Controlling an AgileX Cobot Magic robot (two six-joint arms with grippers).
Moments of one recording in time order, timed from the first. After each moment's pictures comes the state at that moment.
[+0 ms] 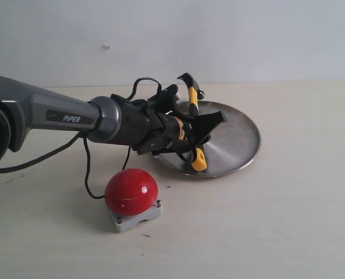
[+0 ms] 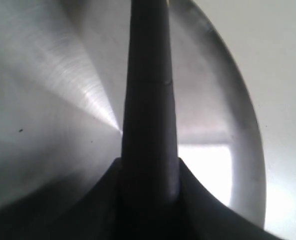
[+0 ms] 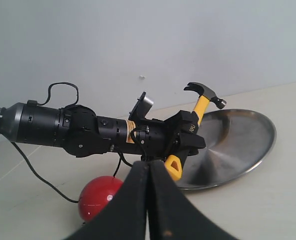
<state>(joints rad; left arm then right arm) -0.72 2.36 -1.57 0.46 -0.03 -1.33 0.51 0.01 0.00 -0.05 0.14 0.48</state>
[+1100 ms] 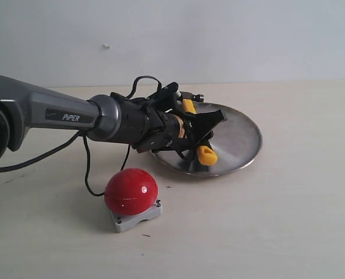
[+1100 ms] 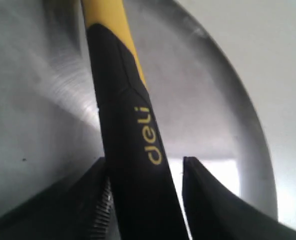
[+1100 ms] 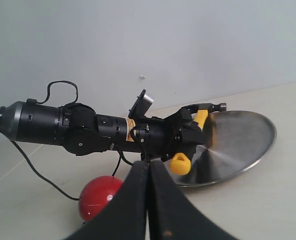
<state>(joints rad) -0.72 2.36 -1.57 0.47 -0.02 -1.32 0.51 0.01 0.00 -0.05 0.14 0.48</state>
